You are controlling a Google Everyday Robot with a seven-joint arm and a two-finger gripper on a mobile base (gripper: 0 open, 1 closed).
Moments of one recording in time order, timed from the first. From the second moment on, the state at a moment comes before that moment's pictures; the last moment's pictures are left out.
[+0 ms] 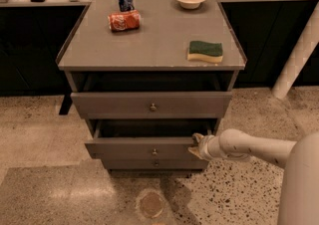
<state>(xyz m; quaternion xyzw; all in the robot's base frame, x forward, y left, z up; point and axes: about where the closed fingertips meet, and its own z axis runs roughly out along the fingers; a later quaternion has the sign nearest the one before) 0.621 -0.171 0.403 -0.54 0.78 0.06 0.32</state>
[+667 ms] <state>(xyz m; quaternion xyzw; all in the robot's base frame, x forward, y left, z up) 0.613 -0.171 0.404 -0.54 0.77 0.06 0.32</state>
